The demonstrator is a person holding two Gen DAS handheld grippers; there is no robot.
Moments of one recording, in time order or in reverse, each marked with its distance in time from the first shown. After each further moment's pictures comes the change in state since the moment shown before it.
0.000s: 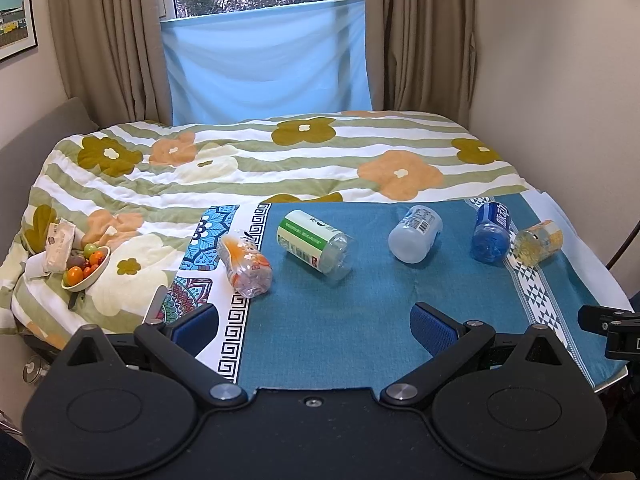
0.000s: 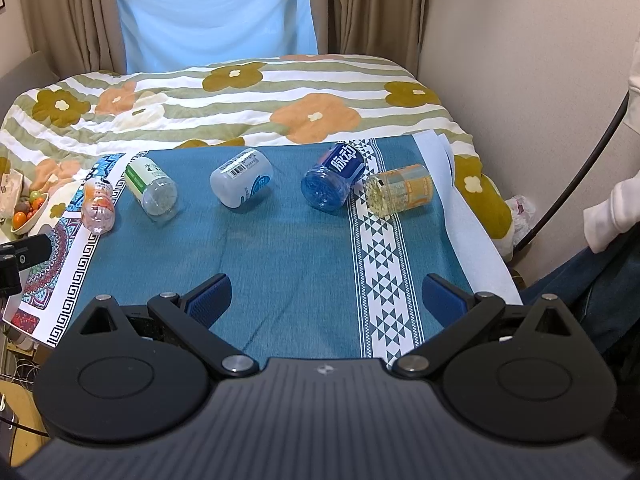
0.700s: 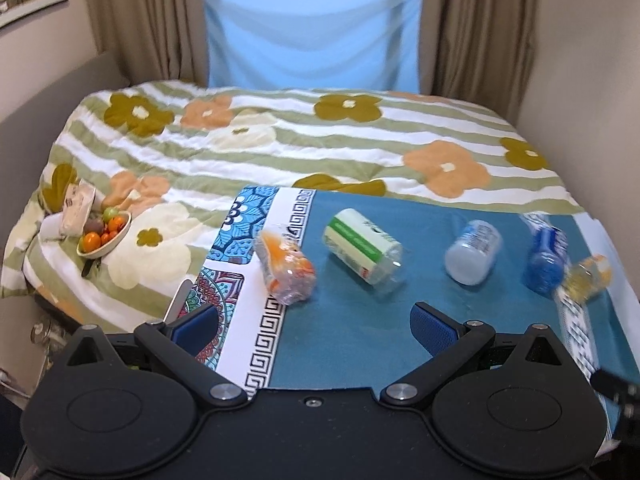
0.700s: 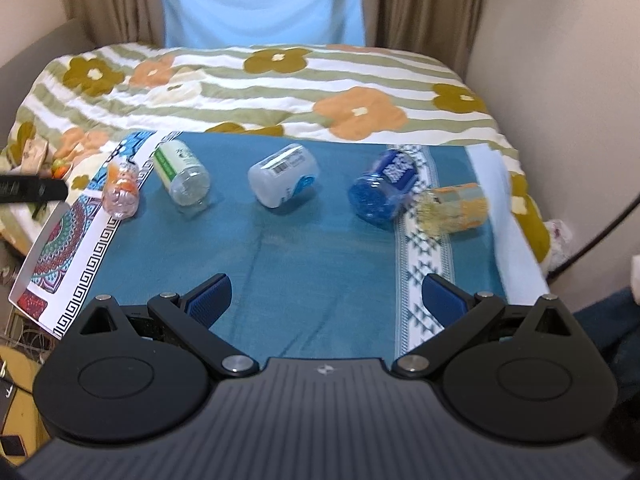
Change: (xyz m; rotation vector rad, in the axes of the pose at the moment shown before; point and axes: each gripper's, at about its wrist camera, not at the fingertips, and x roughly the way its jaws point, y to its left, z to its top) left arm 0.058 0.044 0.042 -0.123 0.108 0.076; right arm 0.046 0.035 0.025 -0.119 0.039 0.096
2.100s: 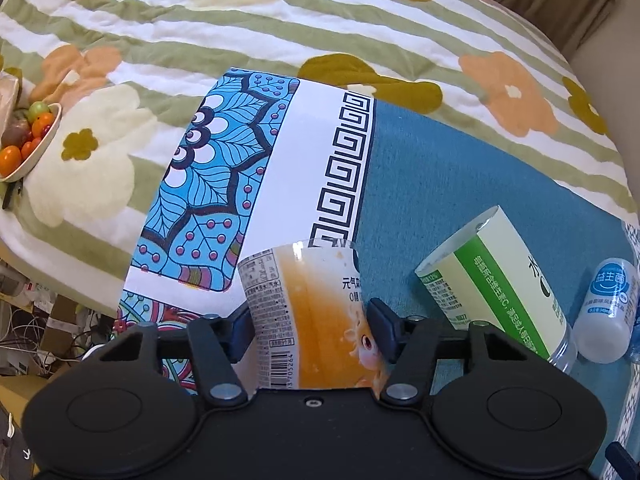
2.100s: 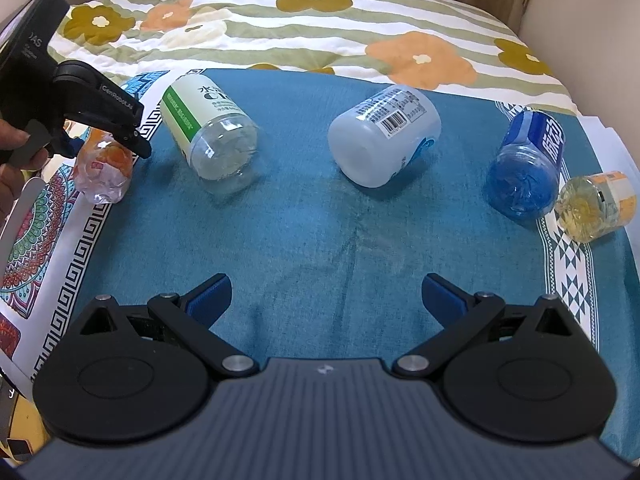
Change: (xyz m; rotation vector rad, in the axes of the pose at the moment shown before) left arm 0.244 0.057 0.064 -0.111 0.429 -0.098; right arm 0.149 0.084 0.018 -0.020 0.151 0.051
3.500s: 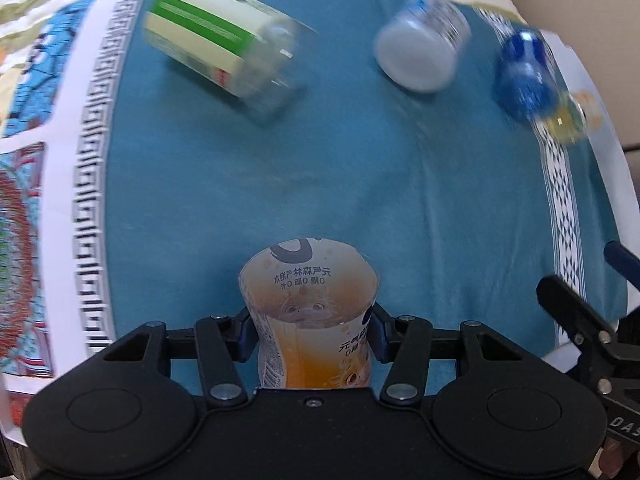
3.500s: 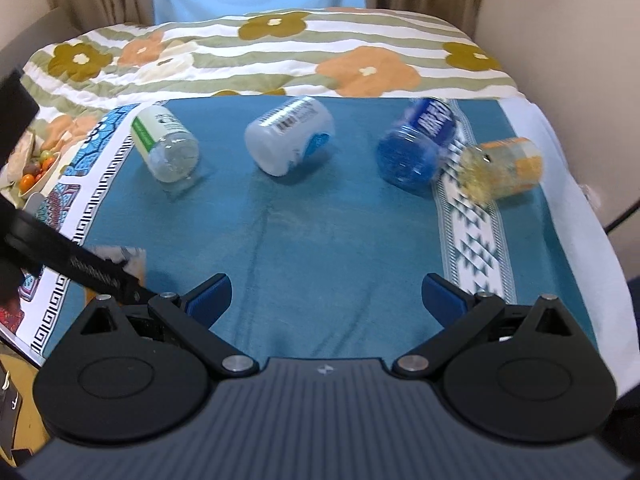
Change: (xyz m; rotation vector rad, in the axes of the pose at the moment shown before) left arm -0.033 -0.114 -0.134 0.303 0.247 -0.142; right arm -0.072 -0.072 -0.042 0.092 -0.066 -0.040
